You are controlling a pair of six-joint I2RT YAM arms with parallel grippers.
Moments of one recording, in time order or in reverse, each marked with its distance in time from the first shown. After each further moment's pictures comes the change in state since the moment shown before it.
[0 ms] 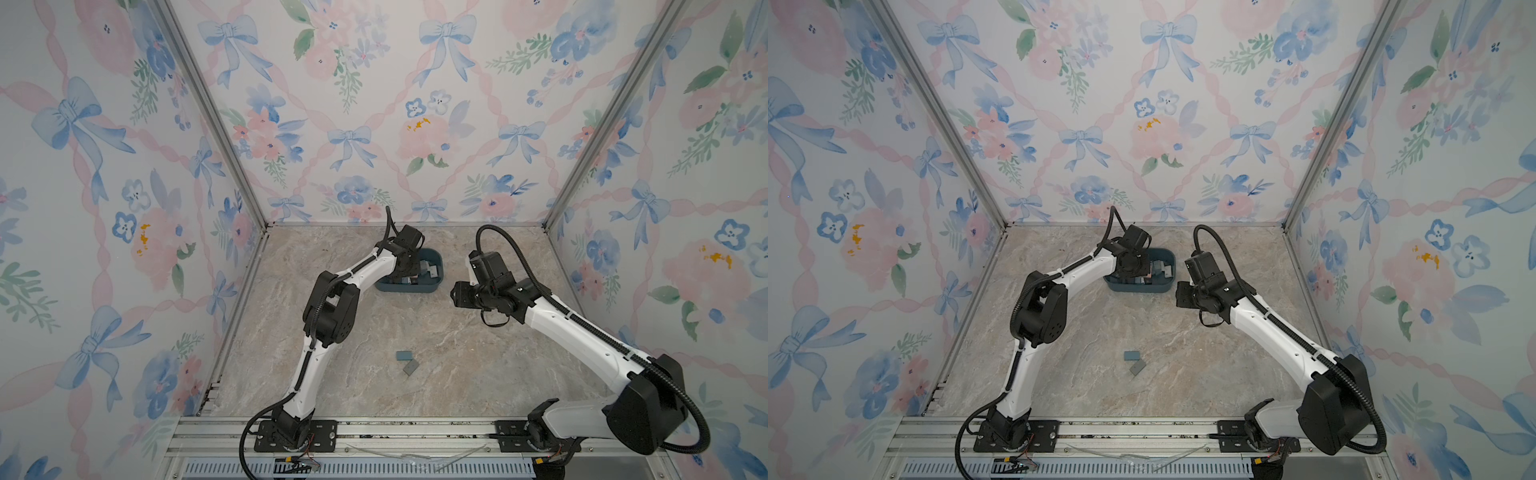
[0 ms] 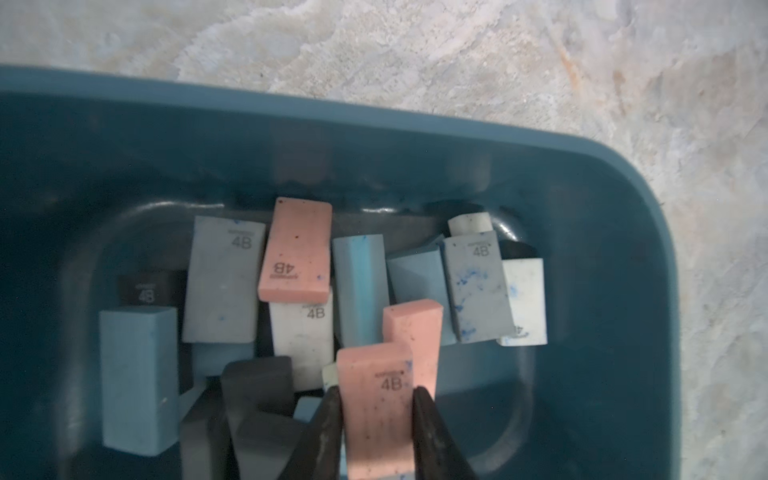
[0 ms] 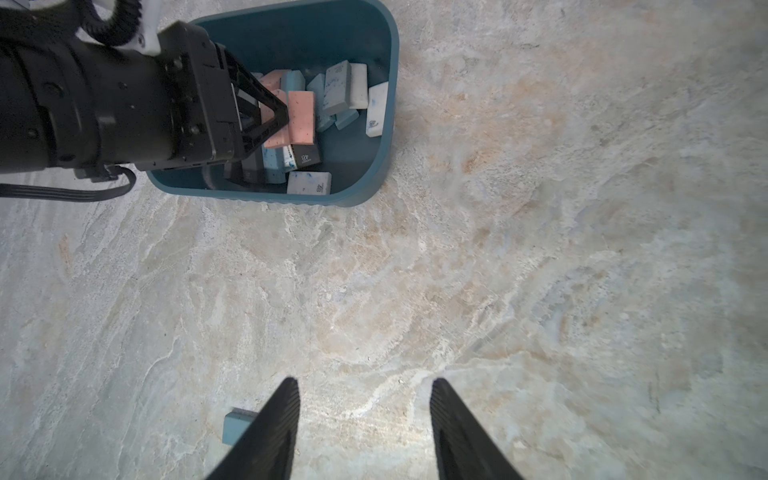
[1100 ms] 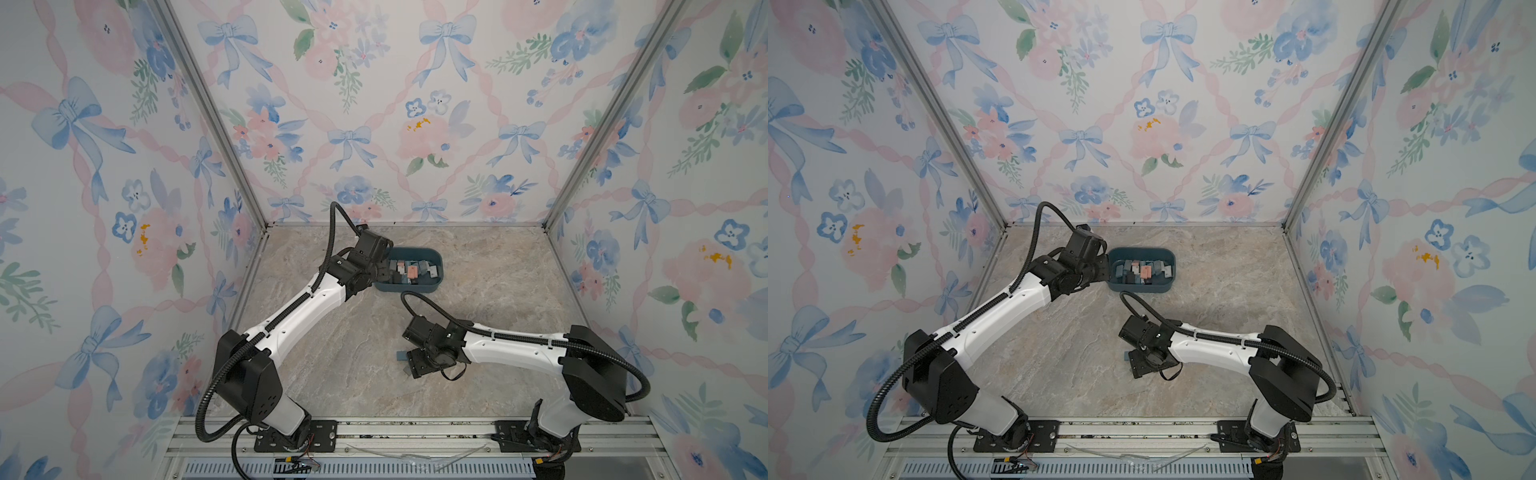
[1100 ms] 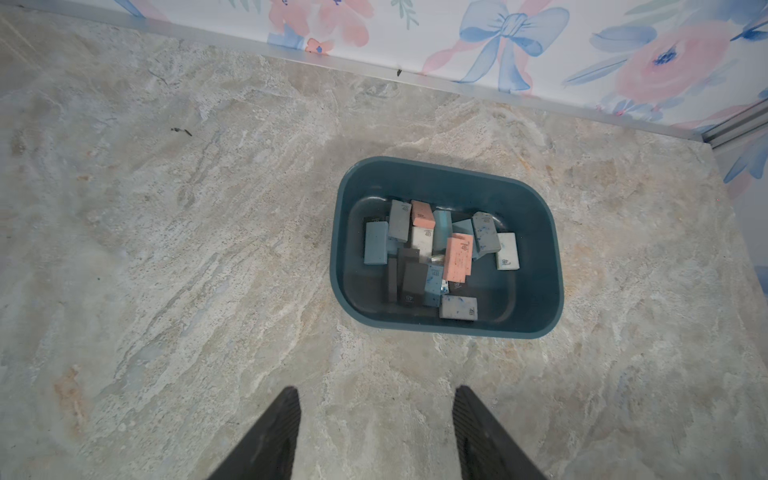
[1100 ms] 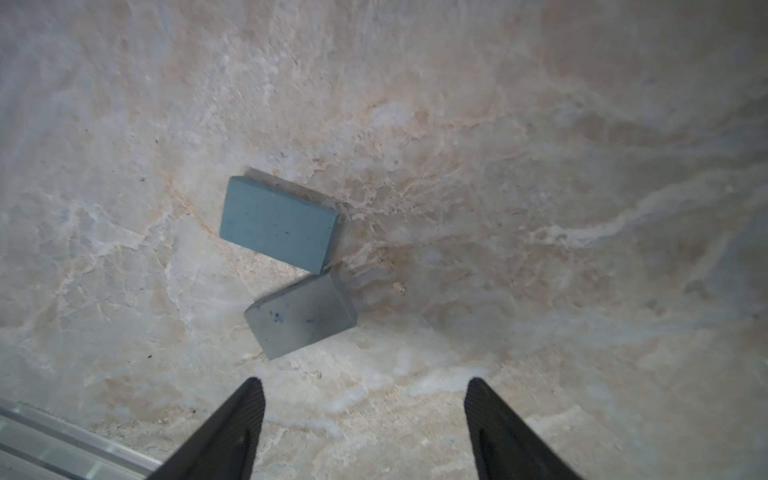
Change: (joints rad) left arm 0.000 -0.776 -0.572 -0.007 -0.239 0.001; right arm 0.526 0.282 -0.075 -0.063 0.013 0.203
